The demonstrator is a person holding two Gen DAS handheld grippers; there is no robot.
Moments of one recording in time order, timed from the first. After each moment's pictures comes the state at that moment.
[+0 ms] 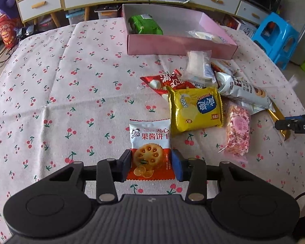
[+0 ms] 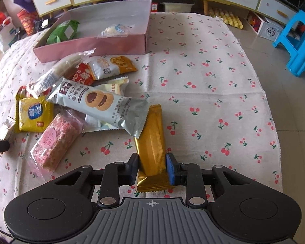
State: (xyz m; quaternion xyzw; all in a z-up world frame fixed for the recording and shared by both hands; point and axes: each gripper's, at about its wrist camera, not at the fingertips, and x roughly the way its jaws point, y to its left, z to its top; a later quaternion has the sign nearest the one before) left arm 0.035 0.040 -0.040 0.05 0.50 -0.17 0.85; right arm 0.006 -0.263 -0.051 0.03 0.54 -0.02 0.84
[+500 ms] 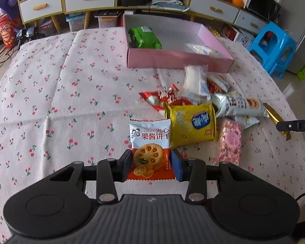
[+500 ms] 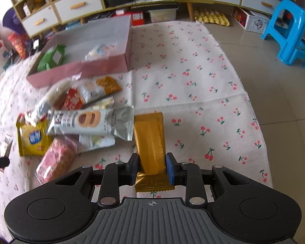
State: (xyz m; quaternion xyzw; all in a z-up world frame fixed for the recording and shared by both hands) left arm 0.041 0.040 -0.023 0.03 0.48 -0.18 0.86; right arm 0.008 -0.289 -0.030 0.09 0.51 -0.04 0.85
